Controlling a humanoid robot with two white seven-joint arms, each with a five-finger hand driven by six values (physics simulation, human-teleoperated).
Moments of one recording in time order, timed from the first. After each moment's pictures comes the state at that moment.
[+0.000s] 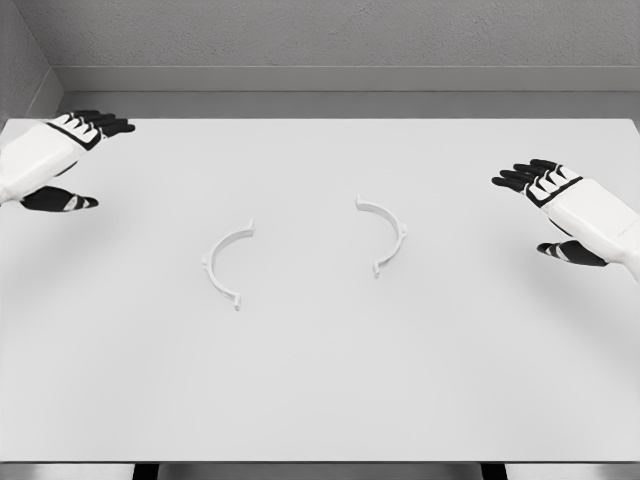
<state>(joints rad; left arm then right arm) -0.41 0.87 -0.39 -1.34 -0.41 -0.61 -0.05 -0.04 -0.70 -0.02 -1.63 0.58 -0.61 0.20</state>
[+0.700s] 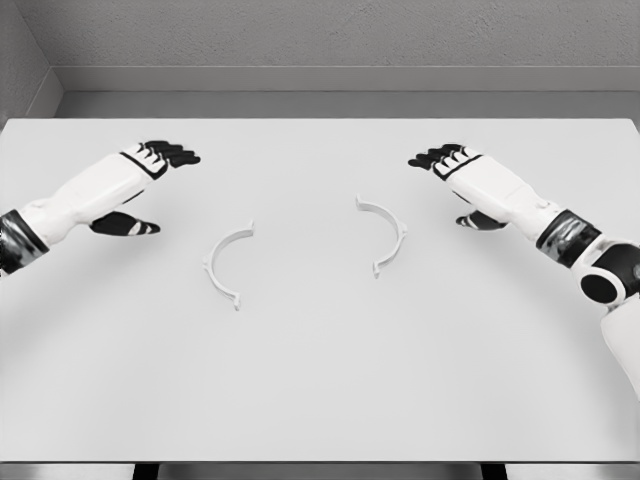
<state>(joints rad) -0.42 0.77 -0.50 -1.36 -0.42 -0.61 -0.05 -0.39 -0.44 0.22 -1.28 0.83 -0.61 0.20</state>
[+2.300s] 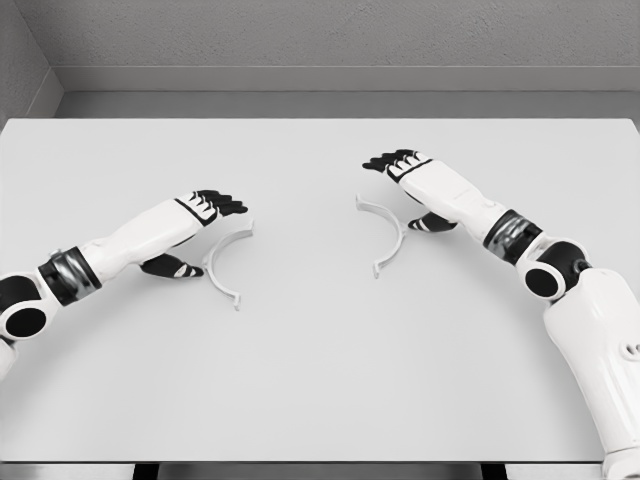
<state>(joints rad) -0.38 0.68 -0.59 -1.34 -0.45 -0.61 -0.05 -0.46 -0.30 0.25 -1.17 0.84 -0.61 0.20</state>
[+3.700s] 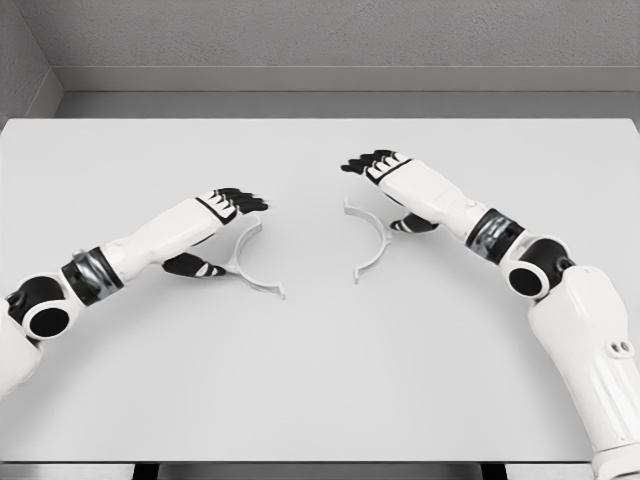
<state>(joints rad) -0.39 0.63 -0.59 -1.35 -0.44 -0.61 -0.05 -0.45 -0.28 0.29 -1.21 0.84 -0.61 0.20</state>
